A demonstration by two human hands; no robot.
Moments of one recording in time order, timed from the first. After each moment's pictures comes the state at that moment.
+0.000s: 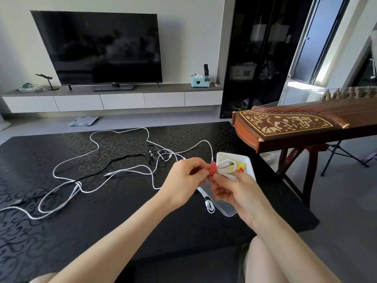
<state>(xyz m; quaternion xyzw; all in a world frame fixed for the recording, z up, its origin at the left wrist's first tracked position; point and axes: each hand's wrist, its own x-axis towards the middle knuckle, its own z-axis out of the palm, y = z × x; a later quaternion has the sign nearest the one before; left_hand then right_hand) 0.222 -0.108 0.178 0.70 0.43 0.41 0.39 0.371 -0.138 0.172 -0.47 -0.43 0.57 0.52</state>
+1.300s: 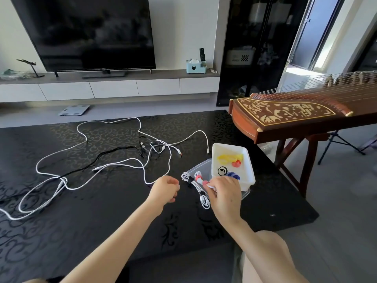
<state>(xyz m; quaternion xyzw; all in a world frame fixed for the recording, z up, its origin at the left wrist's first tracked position) 0.211 -0.039 0.069 0.48 0.66 0.31 0.49 0.385 -0.071 0.040 -0.58 -0.70 -0.06 0.43</state>
